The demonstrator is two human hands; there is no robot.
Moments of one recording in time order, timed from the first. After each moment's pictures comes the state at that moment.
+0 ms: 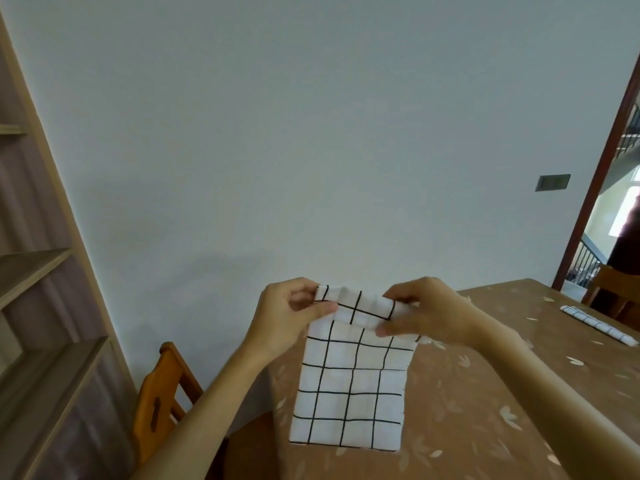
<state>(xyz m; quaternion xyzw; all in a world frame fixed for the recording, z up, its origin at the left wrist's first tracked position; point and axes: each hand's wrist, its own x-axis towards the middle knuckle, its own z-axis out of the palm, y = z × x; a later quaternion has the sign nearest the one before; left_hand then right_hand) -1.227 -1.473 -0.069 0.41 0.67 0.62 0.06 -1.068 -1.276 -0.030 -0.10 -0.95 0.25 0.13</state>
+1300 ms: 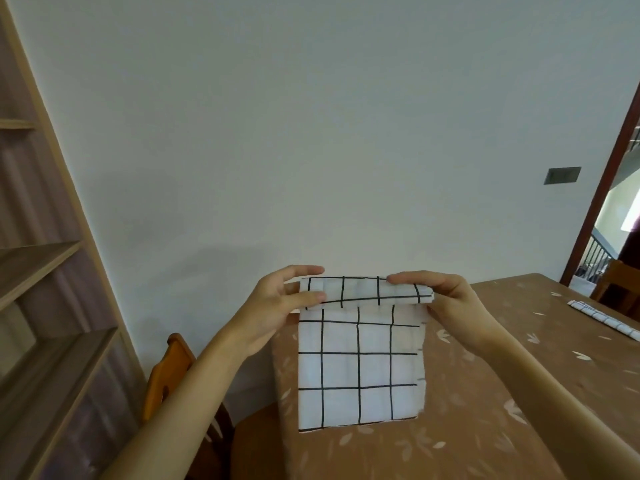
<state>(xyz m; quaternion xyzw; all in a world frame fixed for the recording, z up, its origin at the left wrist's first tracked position) -1.232 -1.494 -0.054 0.36 0.63 0.64 0.25 -1.058 -1.266 -0.063 -0.04 -0.76 0.59 0.27</state>
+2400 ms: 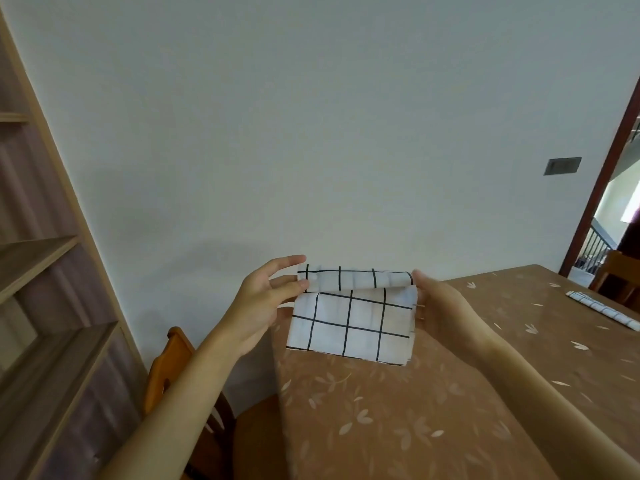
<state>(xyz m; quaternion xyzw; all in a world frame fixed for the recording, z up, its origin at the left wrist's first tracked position) -1.233 -1.499 -0.063 0.31 0.61 0.69 0.24 -1.059 -1.273 -0.080 -0.09 -0.66 0.72 0.19</state>
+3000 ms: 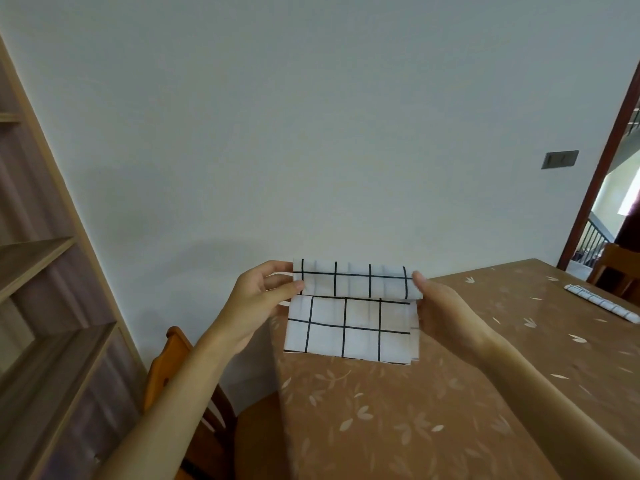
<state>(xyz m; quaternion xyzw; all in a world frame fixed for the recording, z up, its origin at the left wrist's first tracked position) -1.241 -1.501 -0.067 0.32 0.66 0.66 0.19 -1.049 -1.281 -0.078 -0.05 -0.68 0.72 0.16</state>
